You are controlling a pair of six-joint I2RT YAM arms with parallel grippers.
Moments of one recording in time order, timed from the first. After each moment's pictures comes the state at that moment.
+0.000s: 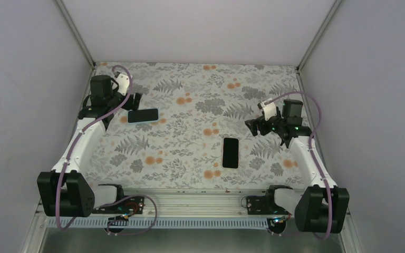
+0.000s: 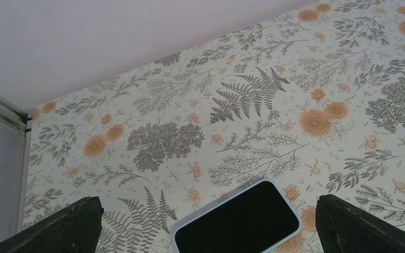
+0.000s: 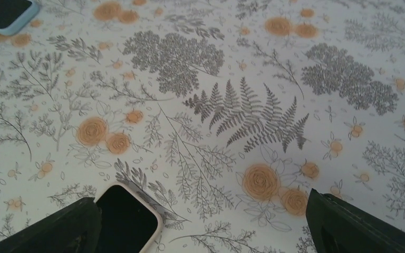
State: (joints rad) left arm -0.01 1.24 1.01 -0.33 0.19 0.28; right arm -0.04 1.10 0.78 -0.44 -0.49 -0.39
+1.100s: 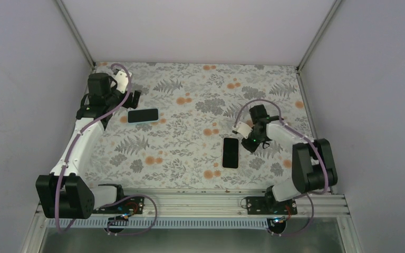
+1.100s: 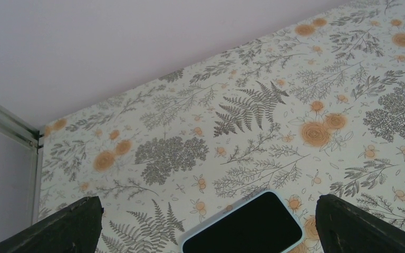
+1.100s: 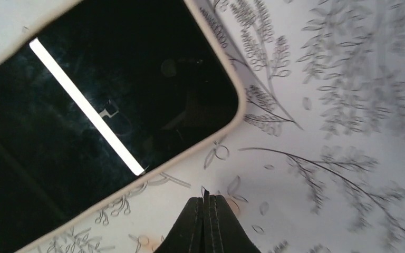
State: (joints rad) left arm -0.01 1.22 1.04 -0.34 0.20 0.30; right arm 0.21 1.46 0.81 -0.70 -0.18 -0.71
